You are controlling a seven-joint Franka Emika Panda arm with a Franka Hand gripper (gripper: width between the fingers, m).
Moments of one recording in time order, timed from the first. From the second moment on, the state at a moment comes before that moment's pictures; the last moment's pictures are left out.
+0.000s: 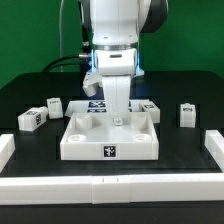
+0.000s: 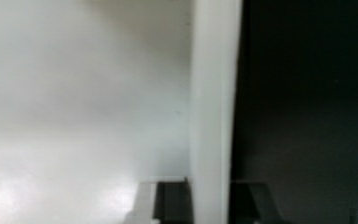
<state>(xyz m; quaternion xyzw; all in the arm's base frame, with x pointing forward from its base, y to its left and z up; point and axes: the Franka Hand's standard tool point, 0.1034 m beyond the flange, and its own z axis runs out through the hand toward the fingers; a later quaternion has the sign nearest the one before) 0.402 -0.009 0.005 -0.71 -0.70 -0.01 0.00</state>
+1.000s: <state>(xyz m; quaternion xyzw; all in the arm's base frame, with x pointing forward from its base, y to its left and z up) 0.433 0.015 0.005 -0.70 -0.71 -0.01 0.01</state>
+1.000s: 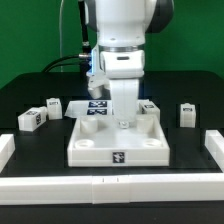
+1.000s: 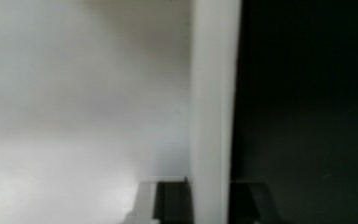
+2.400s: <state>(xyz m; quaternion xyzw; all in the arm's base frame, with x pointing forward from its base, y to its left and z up) 0.480 0.081 0.006 -0.71 -0.71 -0.01 0.01</state>
